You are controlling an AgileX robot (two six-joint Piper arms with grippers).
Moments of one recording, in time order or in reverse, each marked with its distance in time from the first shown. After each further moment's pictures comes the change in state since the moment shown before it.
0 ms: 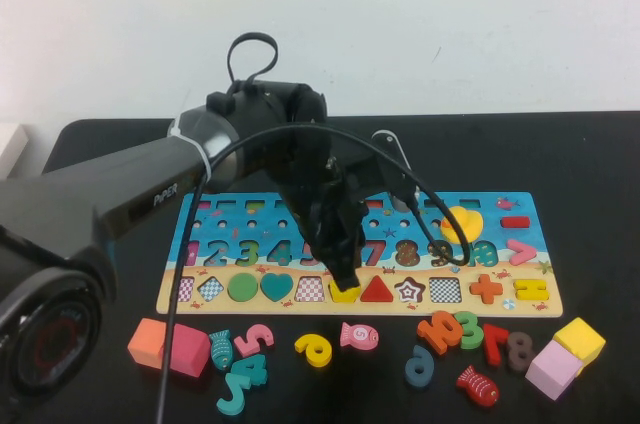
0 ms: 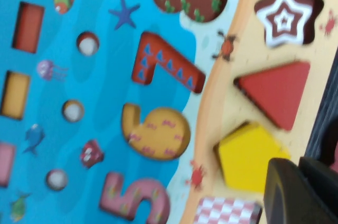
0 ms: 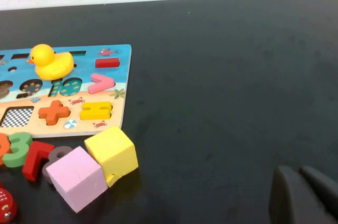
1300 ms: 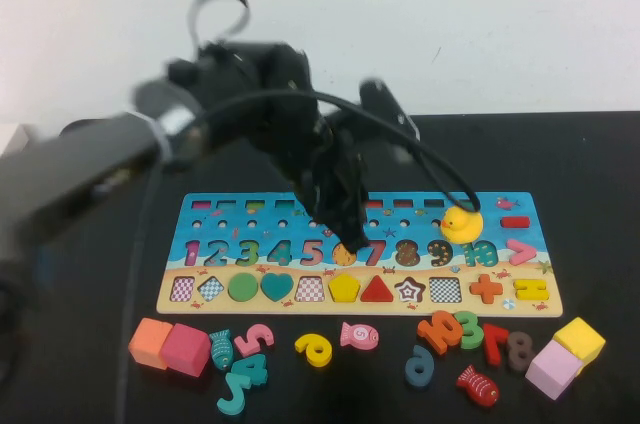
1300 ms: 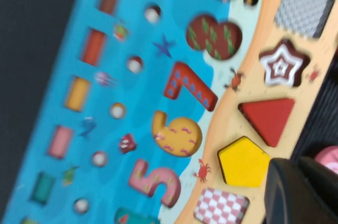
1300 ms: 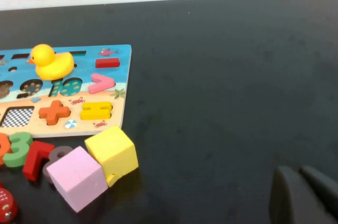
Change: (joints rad) right arm 0.000 0.000 0.000 0.000 0.002 0.000; left arm 0.000 -0.121 0.021 -0.019 -0.035 -0.127
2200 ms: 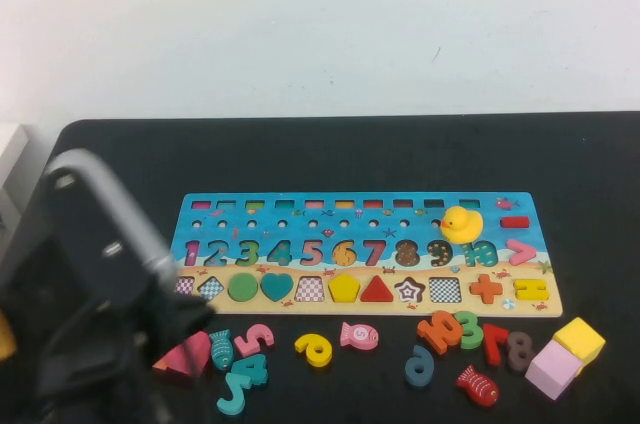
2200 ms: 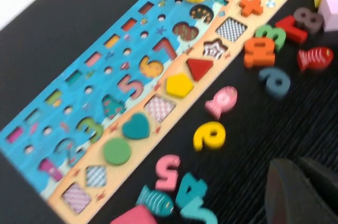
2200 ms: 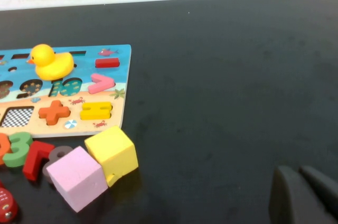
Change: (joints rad) right arm 0.000 0.000 0.000 0.000 0.000 0.000; left arm 0.000 -1.108 0.979 -0.062 -0.356 -0.217
